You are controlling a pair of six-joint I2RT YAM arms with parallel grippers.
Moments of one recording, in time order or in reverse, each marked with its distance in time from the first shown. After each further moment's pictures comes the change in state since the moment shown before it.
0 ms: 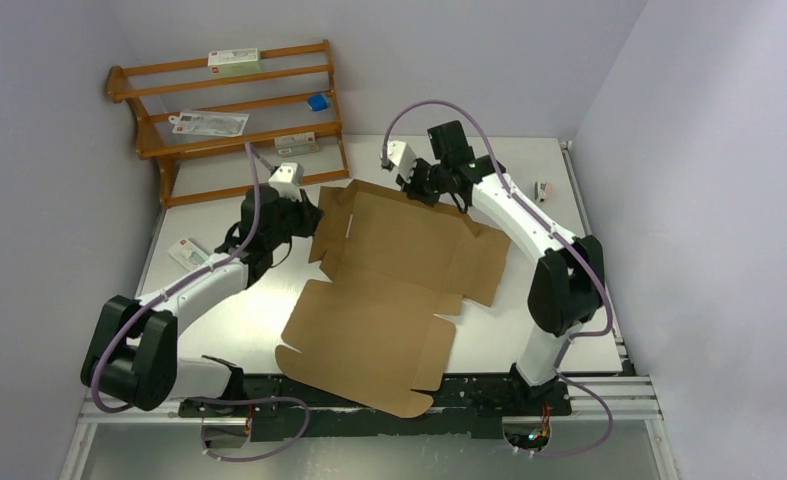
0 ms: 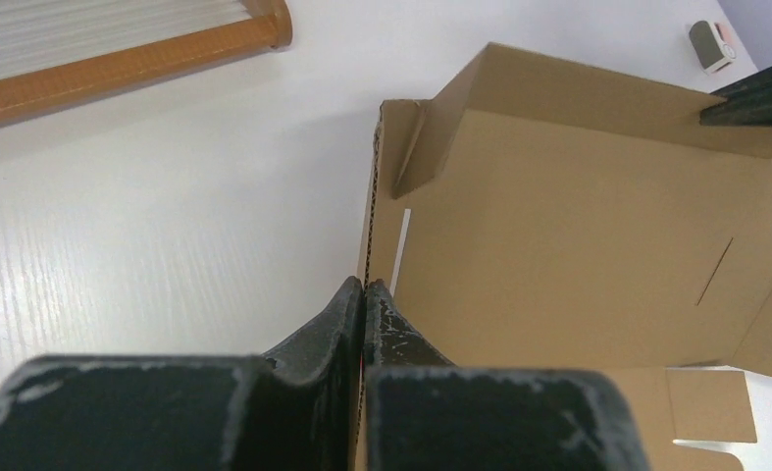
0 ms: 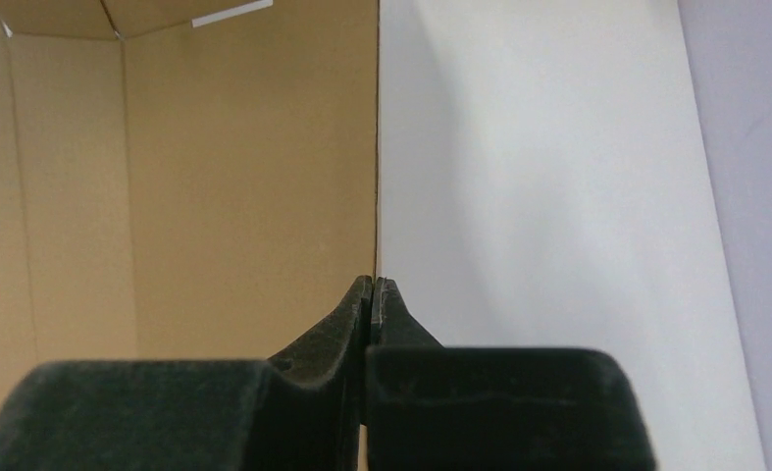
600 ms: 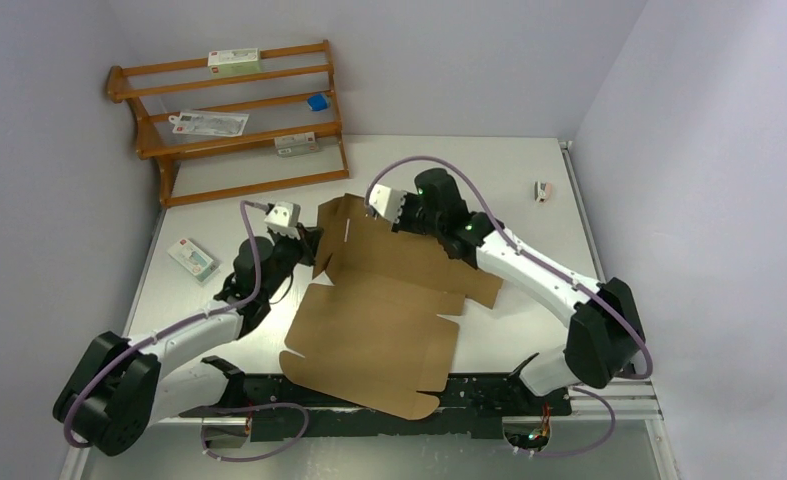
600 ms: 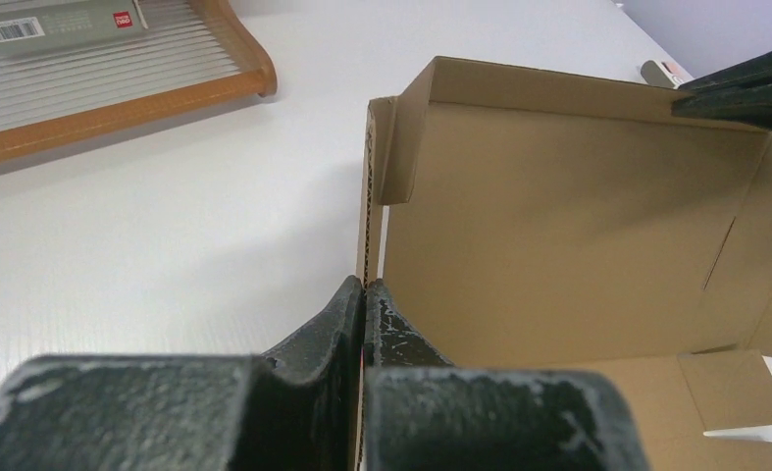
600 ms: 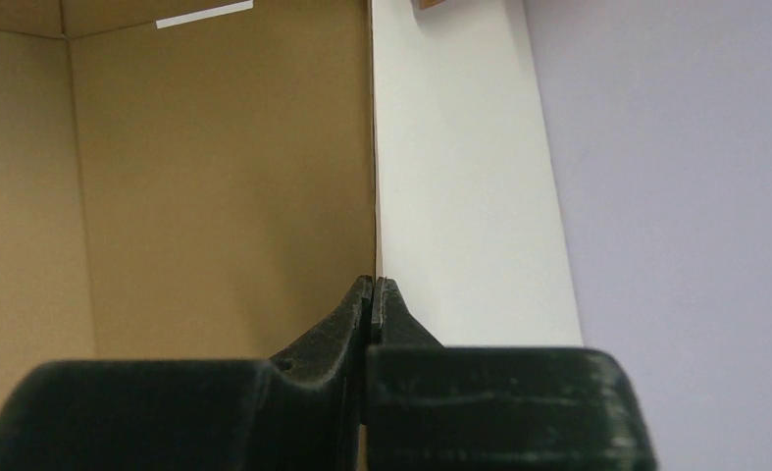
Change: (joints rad) left arm -0.139 -0.210 -0.359 0.398 -0.167 0.057; right arm 0.218 -0.325 -0.460 0.401 0.340 -0.077
